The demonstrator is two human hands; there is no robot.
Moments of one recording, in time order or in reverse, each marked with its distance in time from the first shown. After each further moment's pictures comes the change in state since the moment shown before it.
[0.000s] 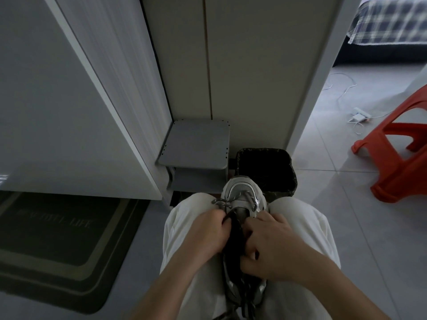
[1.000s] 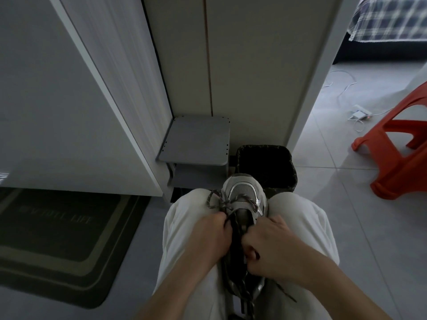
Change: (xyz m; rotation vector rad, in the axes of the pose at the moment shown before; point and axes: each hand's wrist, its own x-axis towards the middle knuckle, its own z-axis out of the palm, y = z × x) left_hand -0.013 -0.005 0.019 0.030 0.163 -0.001; right_hand -0.006 -0.006 -0.002 0.005 -0.069 -0.031
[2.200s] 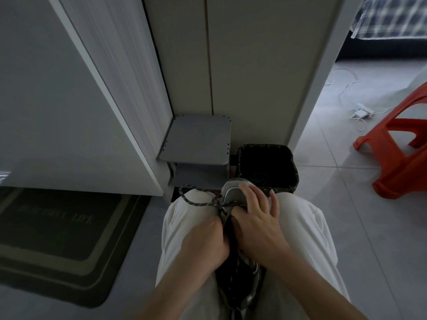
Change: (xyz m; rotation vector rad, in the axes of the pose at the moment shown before) left_hand -0.012 -0.002 -0.011 0.209 -0.091 0.021; right_hand 0.042 -0.001 0.040 0.008 0.387 0.262
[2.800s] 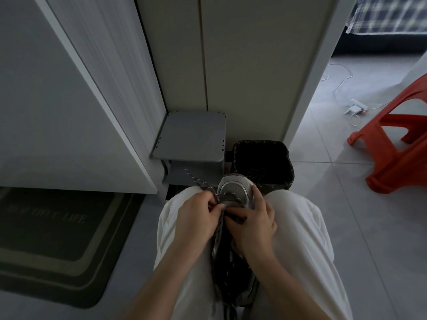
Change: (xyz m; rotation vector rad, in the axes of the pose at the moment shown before) left_hand 0.027 0.002 -0.020 -0.231 0.290 -0.081; right_hand 0.000 -0.014 0.014 0.598 0.109 0.484
